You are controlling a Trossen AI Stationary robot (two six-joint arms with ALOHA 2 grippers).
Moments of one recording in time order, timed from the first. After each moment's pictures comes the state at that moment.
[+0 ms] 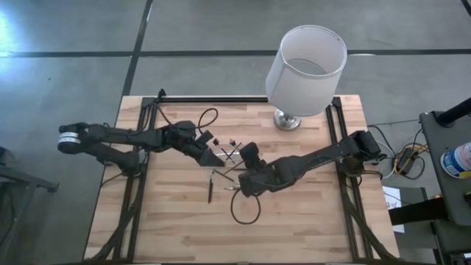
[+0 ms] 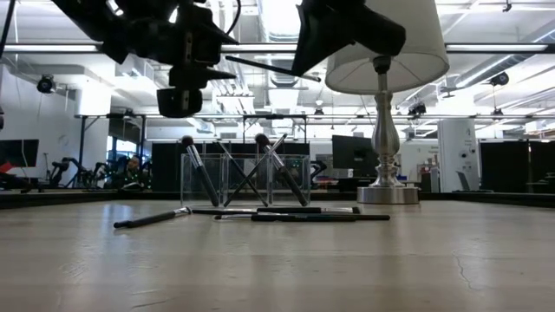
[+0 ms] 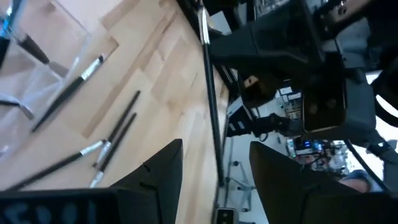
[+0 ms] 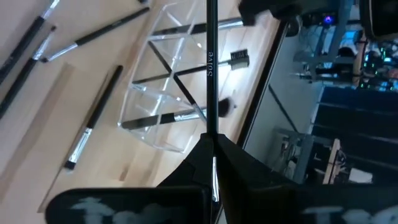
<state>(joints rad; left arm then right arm) 0.15 1.20 0.67 0.19 0.47 -0.95 0.30 1.86 1.61 -0.90 0.73 -0.47</state>
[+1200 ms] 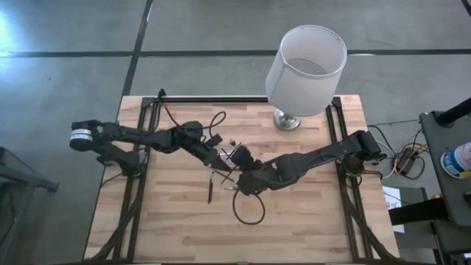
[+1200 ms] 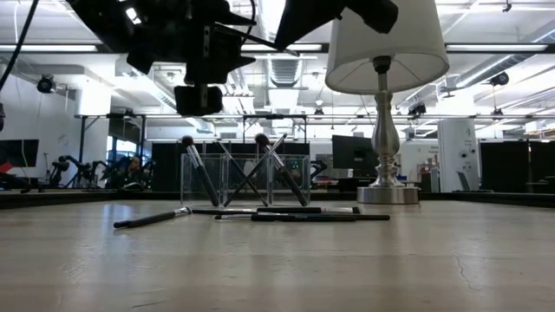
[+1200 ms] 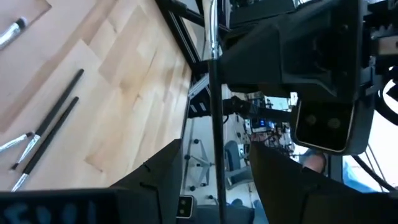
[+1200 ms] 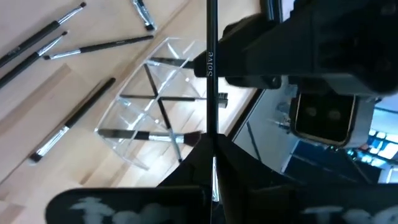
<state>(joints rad) 0.14 1.35 0.71 0.40 0.65 -1.12 0.31 1.86 1.71 -0.86 0.66 -0.81</state>
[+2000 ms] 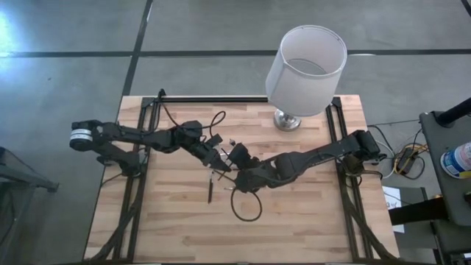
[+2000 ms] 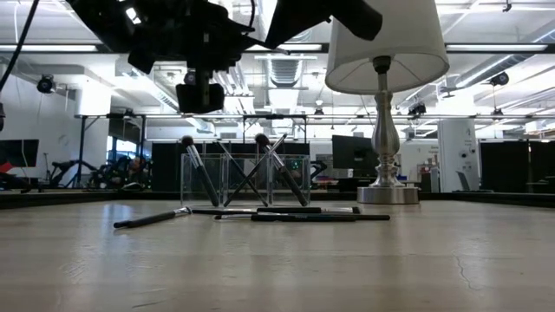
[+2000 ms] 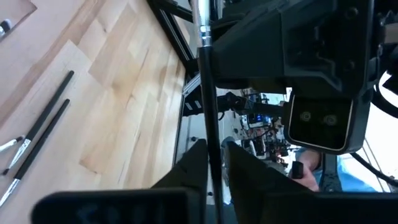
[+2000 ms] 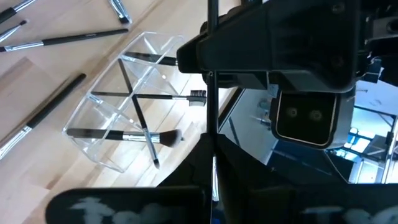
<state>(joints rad) 0.14 1.35 0.71 0.43 0.67 -1.09 0.29 1.86 1.69 -0.78 0.71 -0.88</state>
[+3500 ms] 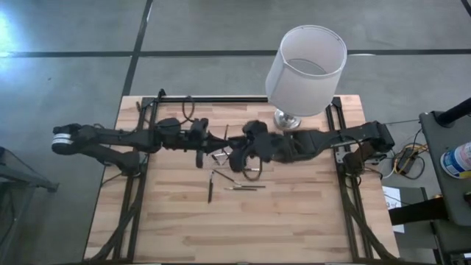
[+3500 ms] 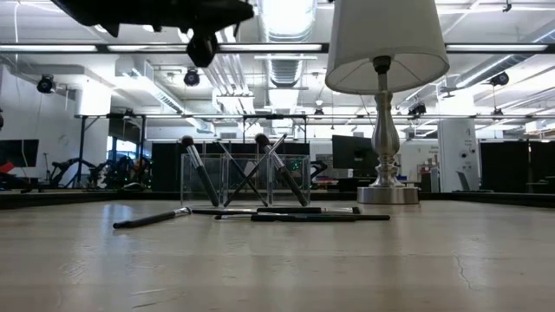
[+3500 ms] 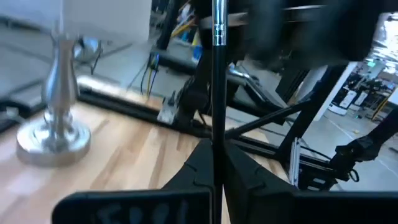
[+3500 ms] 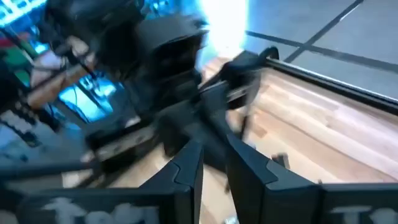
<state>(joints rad) 0.10 1.10 0.69 0.41 0.13 -0.31 0.18 1.69 1.68 -0.43 0.53 0.72</state>
